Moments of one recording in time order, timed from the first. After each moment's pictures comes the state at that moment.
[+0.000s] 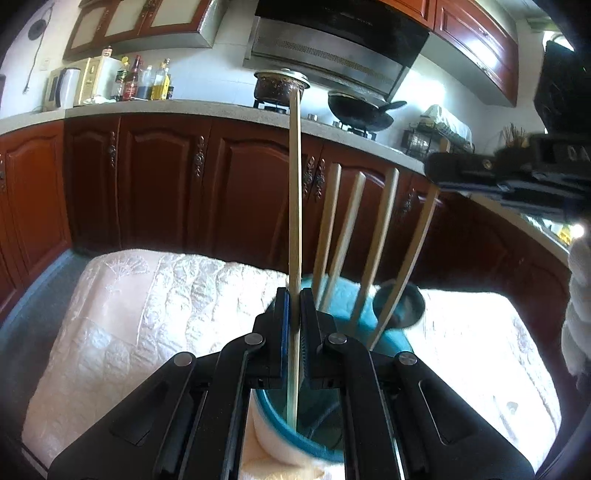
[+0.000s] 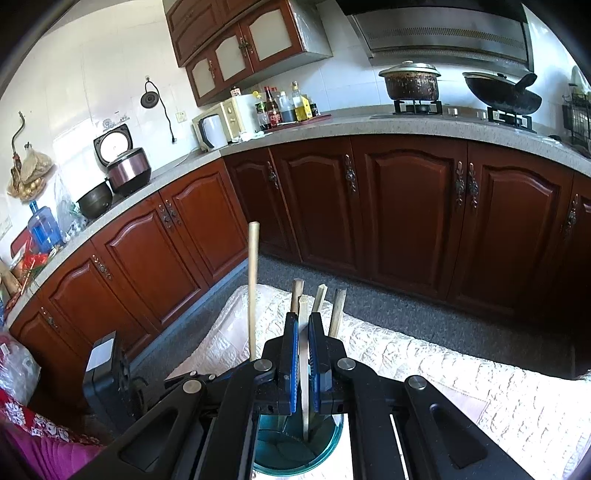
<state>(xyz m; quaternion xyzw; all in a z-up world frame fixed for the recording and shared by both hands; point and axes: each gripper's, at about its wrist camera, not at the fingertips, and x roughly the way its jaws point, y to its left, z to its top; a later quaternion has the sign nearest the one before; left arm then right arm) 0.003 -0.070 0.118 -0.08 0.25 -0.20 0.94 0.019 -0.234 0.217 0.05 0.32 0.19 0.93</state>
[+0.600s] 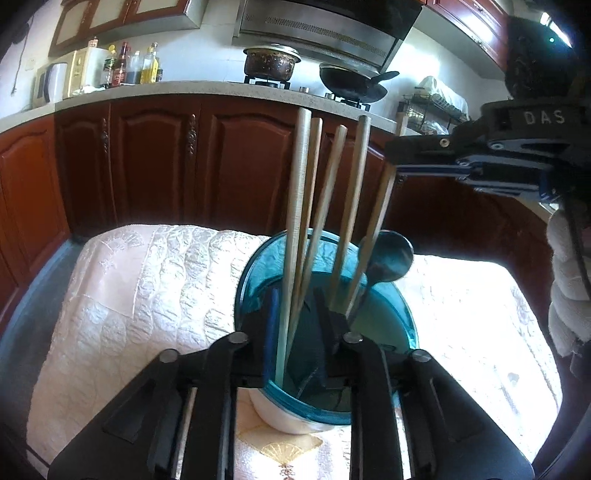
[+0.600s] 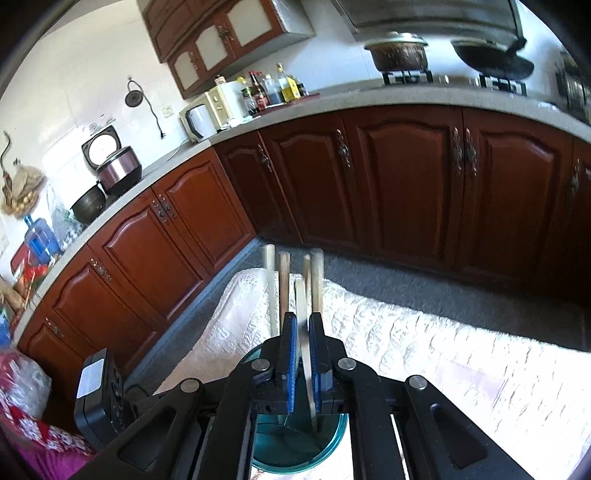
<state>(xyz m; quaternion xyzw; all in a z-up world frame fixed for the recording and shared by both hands) -0.006 -0.079 0.109 -0.05 0.29 -0.21 0.93 0.035 -0.240 0.192 0.09 0.36 0.18 0.91</state>
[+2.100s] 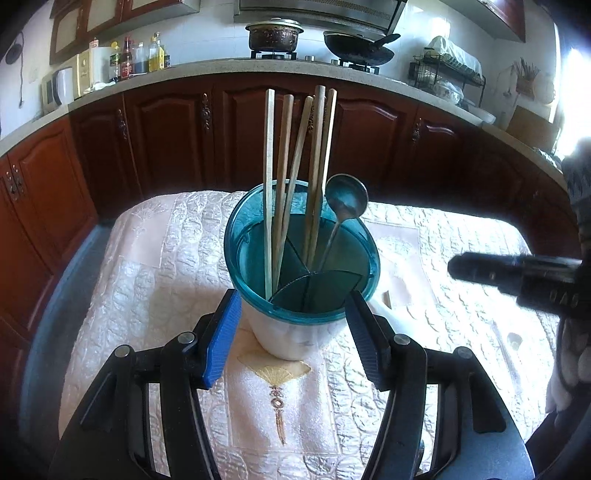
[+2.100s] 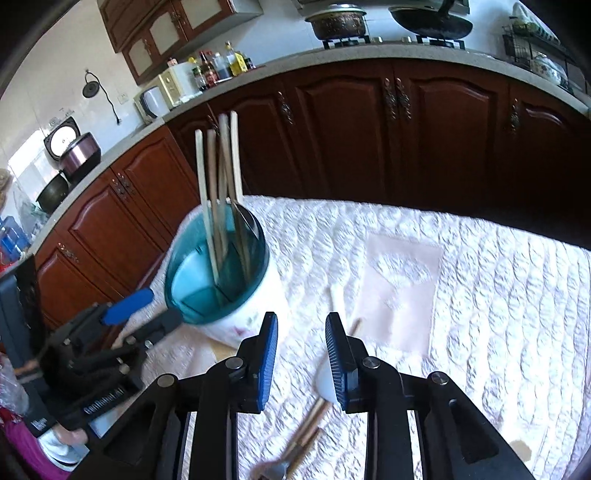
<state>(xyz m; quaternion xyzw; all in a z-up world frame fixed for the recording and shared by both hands) -0.063 -0.098 0.127 0.01 0.36 -0.16 0.92 -0.069 -0.286 0.132 0.09 0.42 0.09 0.90</state>
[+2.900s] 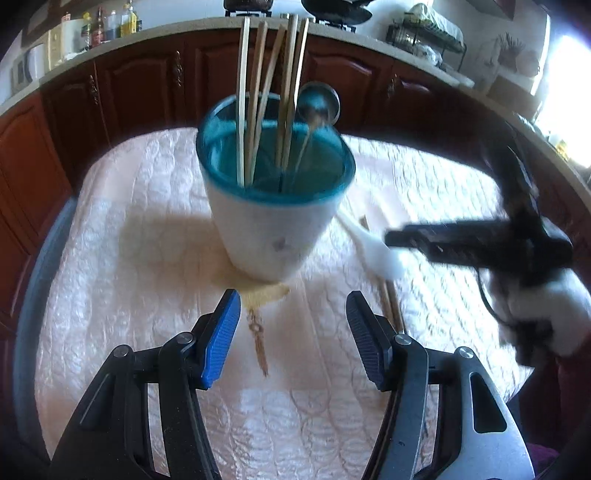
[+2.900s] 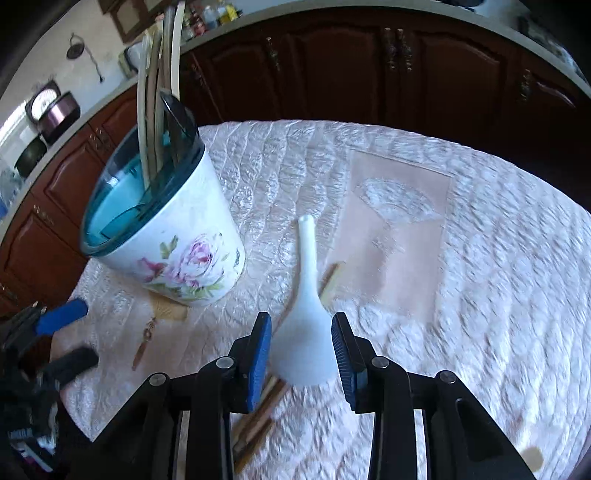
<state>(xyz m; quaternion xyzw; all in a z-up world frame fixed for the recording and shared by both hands) -0.094 -0.091 0.087 0.02 0.43 -0.22 0.87 -0.036 -0.283 0.048 0.05 0.49 0.09 0.86</state>
